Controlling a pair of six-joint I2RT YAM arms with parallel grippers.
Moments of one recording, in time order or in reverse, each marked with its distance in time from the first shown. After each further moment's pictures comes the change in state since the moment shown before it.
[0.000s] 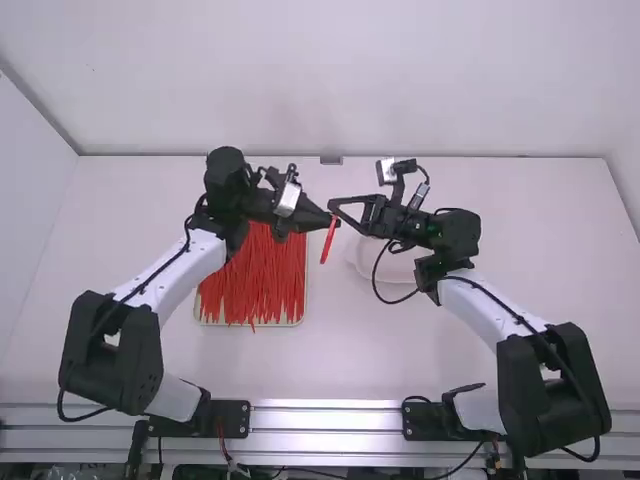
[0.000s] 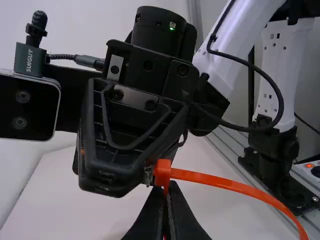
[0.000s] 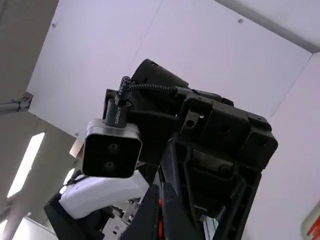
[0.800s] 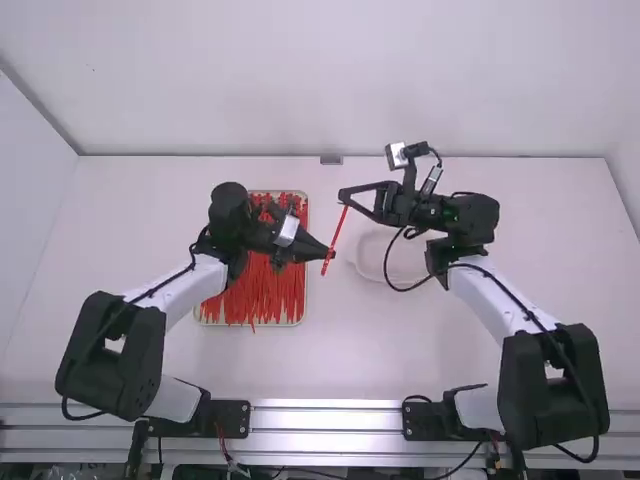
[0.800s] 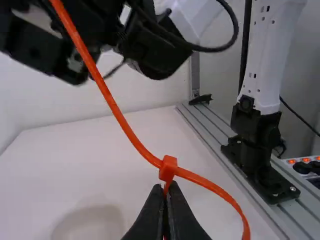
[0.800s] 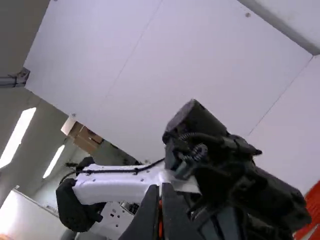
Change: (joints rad) left arm 0.000 -0.019 -0.247 0.122 -0.014 -0.007; right arm -0.081 0.012 0.118 -0.017 -0.150 0.003
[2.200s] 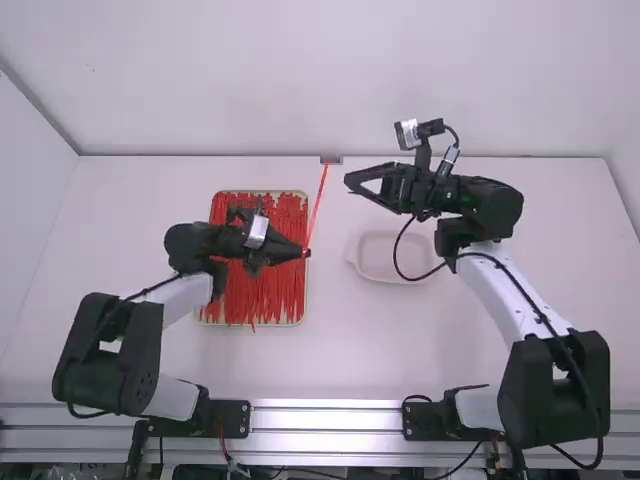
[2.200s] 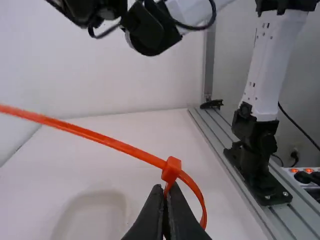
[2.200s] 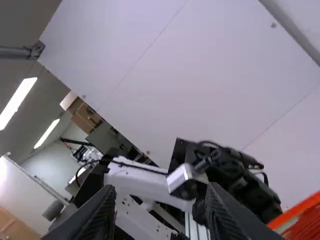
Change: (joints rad) left arm 0.134 -0.002 -0.153 0.865 0.027 -0.731; right arm -0.030 0.000 0.149 0.074 -0.106 0.076
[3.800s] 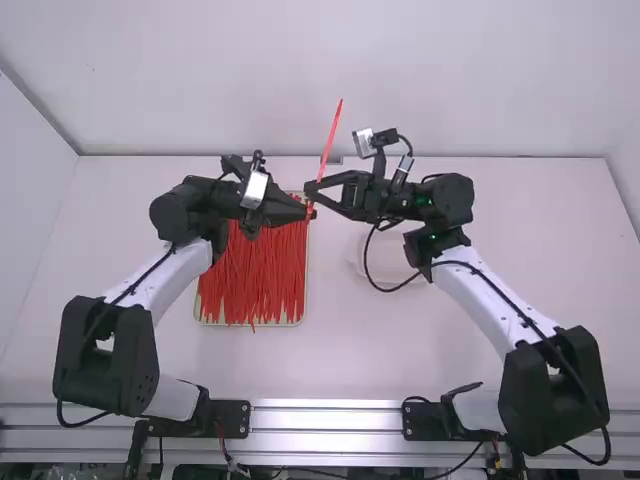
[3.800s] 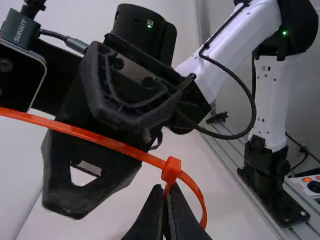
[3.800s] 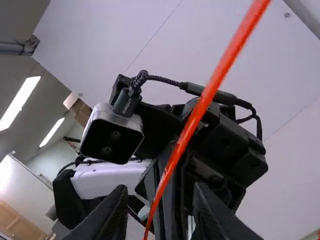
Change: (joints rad) left arm -0.034 0.000 0.344 -0.003 0.014 -0.214; right arm 0.195 0.000 0.000 -0.291 0.173 -0.306
